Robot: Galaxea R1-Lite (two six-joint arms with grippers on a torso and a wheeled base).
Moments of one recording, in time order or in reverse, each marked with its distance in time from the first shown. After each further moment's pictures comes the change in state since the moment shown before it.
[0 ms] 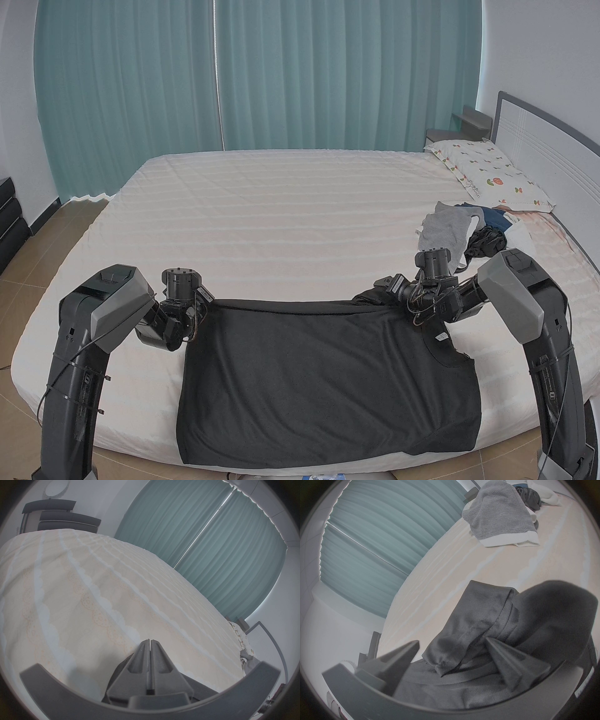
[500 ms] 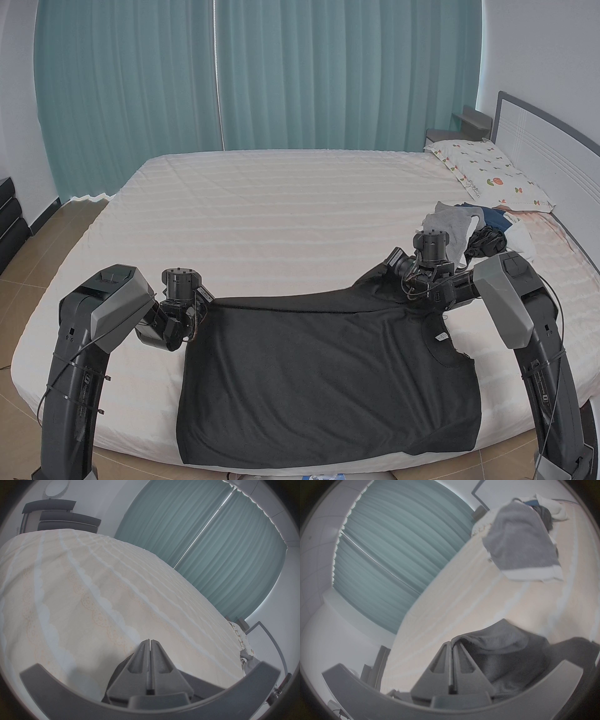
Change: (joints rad) left arm 0.000 0.000 0.000 0.000 0.000 0.000; right arm 0.004 0.073 -0.234 -0.062 -0.079 0.029
